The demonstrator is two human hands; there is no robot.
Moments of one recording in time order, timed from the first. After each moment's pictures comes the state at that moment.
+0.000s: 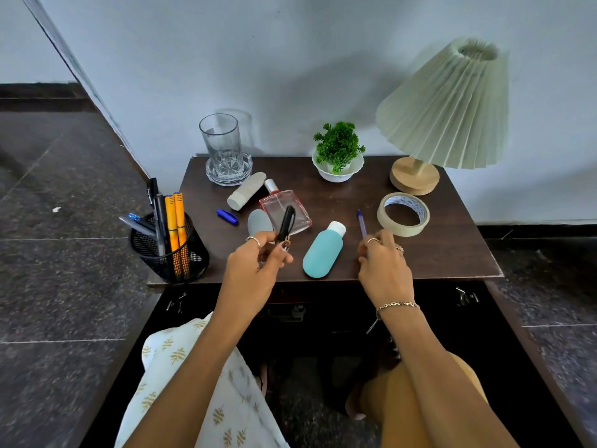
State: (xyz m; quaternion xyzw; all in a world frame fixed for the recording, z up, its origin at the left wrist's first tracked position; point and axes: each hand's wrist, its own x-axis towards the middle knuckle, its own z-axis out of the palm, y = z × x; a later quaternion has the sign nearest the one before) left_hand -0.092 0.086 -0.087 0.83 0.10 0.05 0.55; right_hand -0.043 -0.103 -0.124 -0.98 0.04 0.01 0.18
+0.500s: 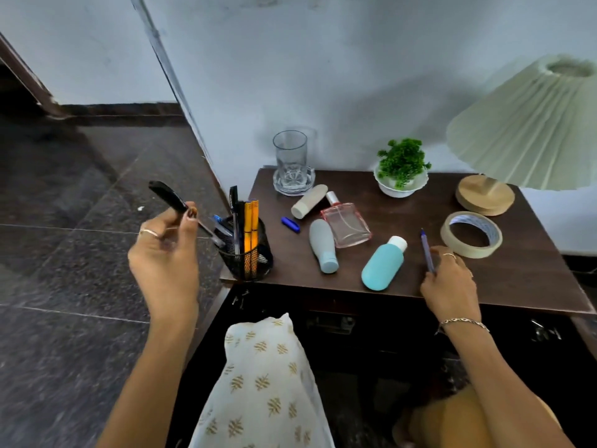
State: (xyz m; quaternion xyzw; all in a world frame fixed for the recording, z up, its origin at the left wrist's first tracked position) left_hand -0.137 0.208 -0.038 0.71 0.27 0.42 0.50; right_hand -0.038 -0.101 -0.127 -0.95 0.10 0.00 0.29
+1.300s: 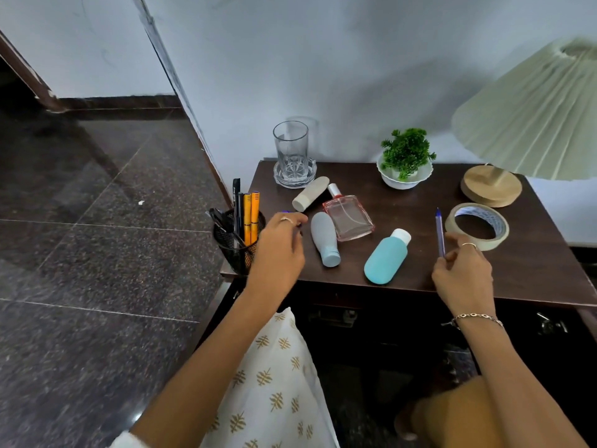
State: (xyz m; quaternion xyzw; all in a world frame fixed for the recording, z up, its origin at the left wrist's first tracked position) left_hand -0.080 0.142 -0.080 0.93 0.07 0.15 0.32; right_hand -0.040 -0.104 -0.115 -0.92 0.12 -0.05 0.36
